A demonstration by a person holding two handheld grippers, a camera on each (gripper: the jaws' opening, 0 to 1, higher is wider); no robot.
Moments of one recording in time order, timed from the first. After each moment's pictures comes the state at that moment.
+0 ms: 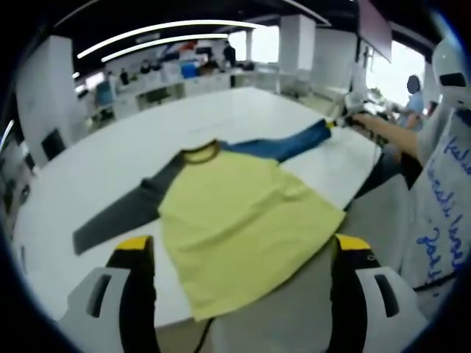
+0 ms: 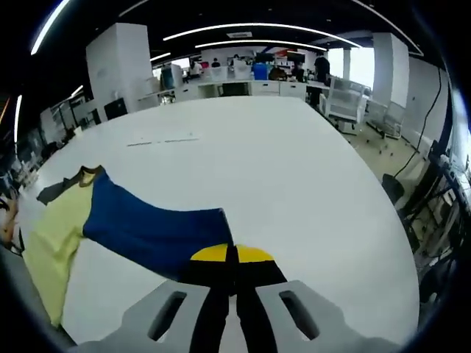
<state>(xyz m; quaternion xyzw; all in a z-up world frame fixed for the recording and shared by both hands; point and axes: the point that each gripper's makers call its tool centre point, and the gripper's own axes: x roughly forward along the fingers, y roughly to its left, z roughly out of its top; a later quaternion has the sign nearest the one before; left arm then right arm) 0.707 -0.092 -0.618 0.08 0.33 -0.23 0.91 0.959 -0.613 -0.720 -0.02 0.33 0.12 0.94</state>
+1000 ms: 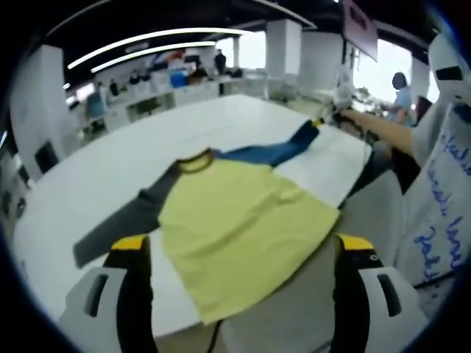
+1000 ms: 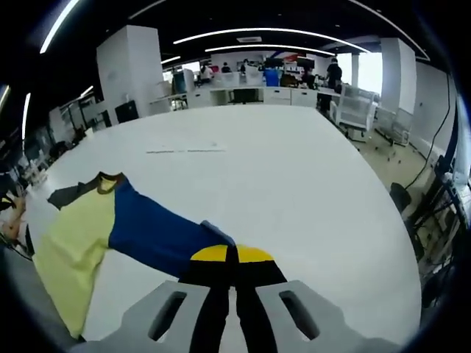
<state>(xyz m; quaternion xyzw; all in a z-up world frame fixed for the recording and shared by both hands) 0.699 -0.089 -0.605 0.09 0.30 -0.27 0.91 0.953 -0.561 -0.683 -0.02 0.31 0.14 0.94</state>
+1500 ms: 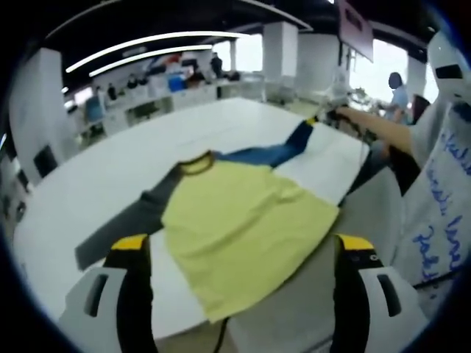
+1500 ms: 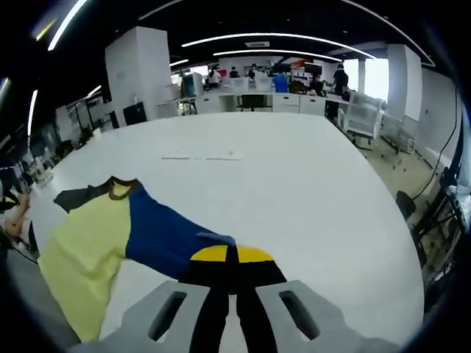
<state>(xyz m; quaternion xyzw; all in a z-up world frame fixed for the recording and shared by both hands) 0.698 -0.077 -0.601 0.09 0.29 -0.28 0.91 0.954 -0.524 -0.667 -0.02 0.29 0.16 0.94</state>
